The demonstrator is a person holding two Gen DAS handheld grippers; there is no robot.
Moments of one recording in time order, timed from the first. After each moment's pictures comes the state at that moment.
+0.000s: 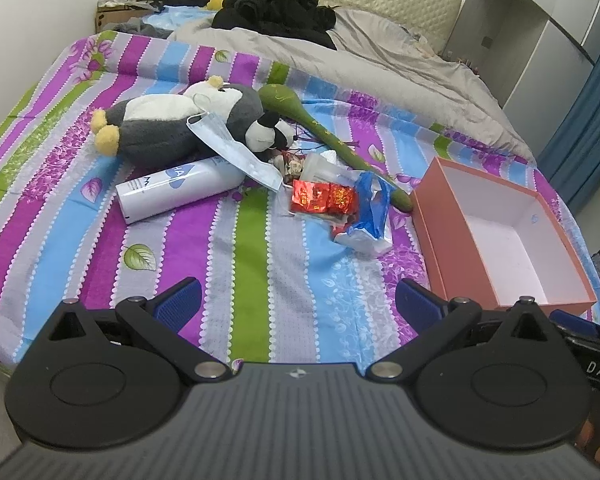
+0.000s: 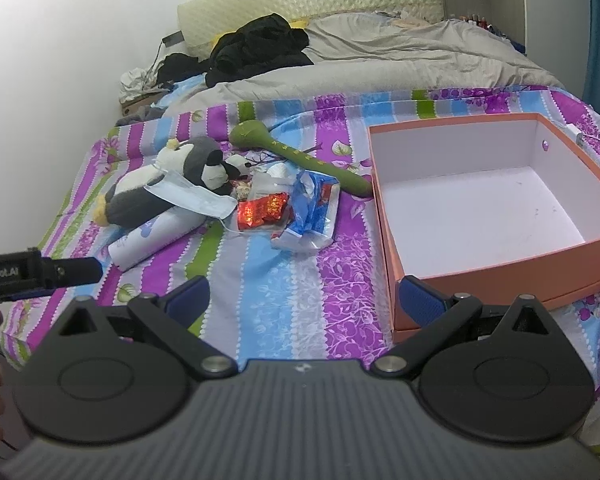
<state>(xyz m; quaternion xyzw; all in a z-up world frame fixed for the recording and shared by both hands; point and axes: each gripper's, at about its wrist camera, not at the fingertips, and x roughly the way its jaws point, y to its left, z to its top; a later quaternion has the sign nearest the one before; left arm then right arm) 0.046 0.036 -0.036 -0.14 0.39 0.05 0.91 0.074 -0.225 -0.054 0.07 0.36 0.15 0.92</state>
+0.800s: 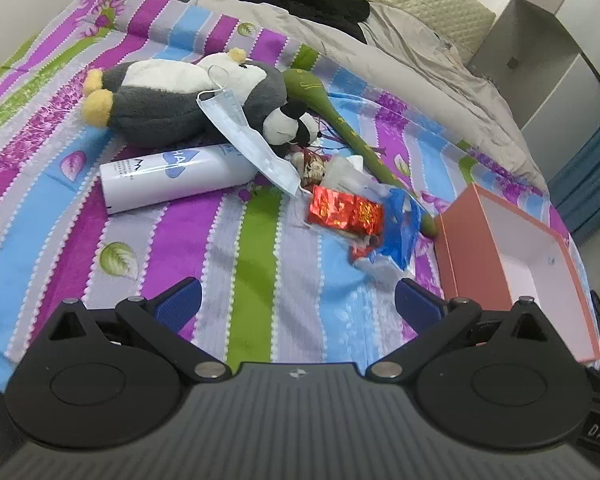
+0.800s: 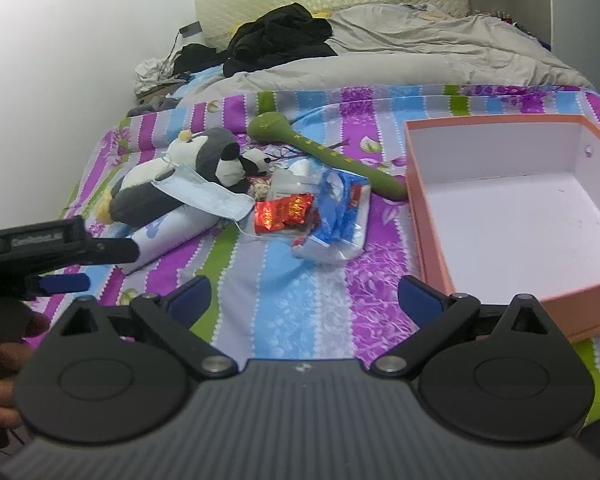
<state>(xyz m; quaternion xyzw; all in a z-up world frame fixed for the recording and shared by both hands) 0.116 0.084 -0.088 -0.21 0.40 0.07 0.89 0.116 -0.195 -0.078 0.07 0.37 0.18 0.91</state>
